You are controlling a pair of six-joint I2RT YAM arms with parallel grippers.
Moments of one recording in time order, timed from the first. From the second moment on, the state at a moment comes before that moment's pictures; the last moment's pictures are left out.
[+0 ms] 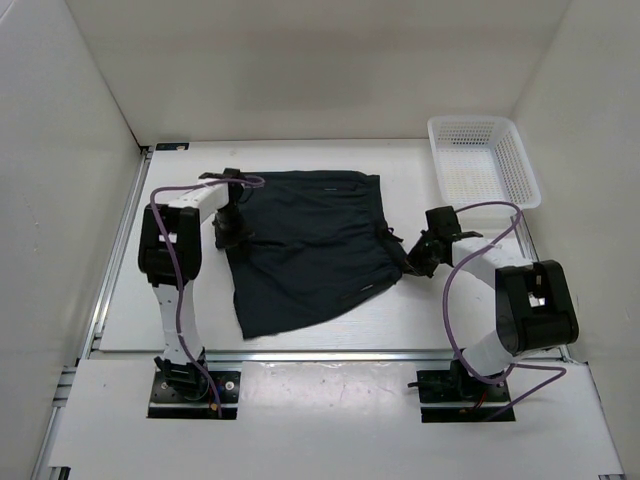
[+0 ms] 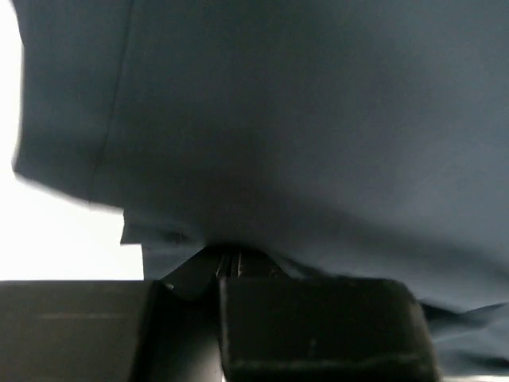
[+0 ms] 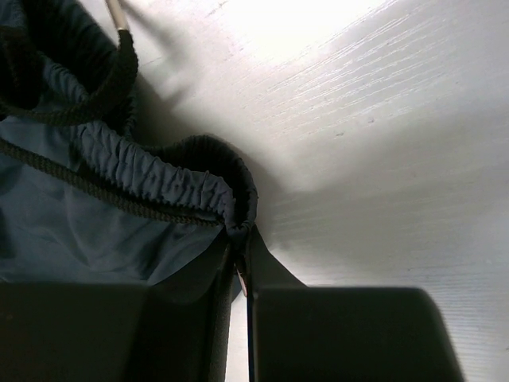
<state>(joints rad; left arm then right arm) -0.16 2.05 1.45 -0.99 0.00 -0.63 0.21 1.52 0.77 -0.36 -0.14 0.80</state>
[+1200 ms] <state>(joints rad) -0.13 1.47 0.89 -0.98 0.09 -0.80 0.23 1.28 0.68 -0.46 -0.13 0.79</state>
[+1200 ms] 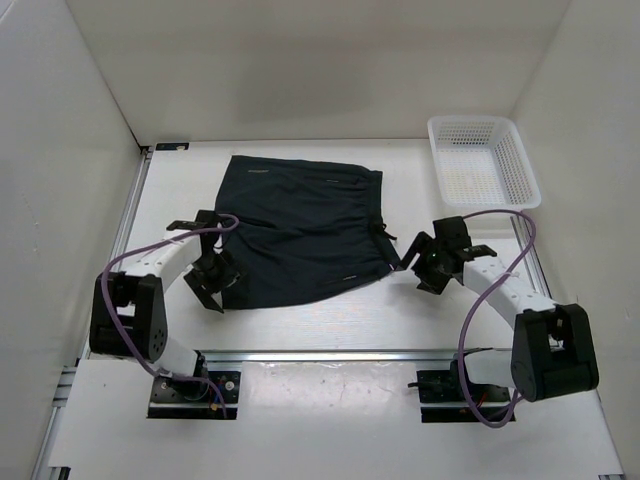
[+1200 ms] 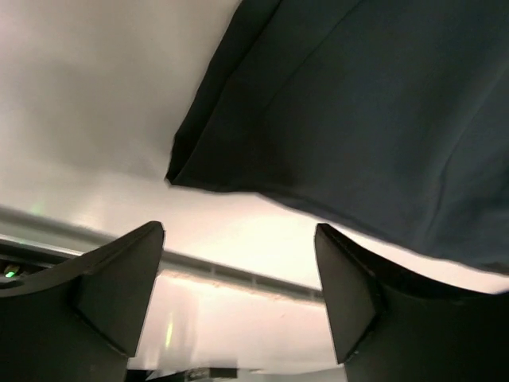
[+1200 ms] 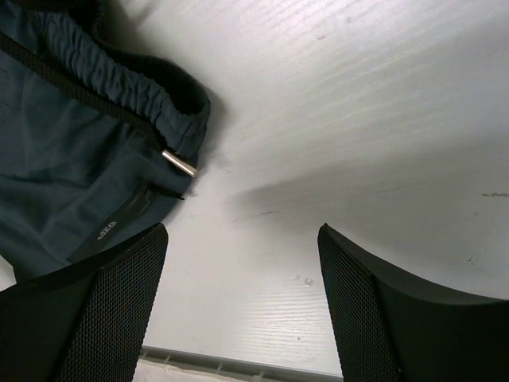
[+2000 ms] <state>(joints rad) -0.15 1.61 0.91 -0.86 0.03 -0.85 0.23 1.38 0.68 -0.36 -0.24 0.81</state>
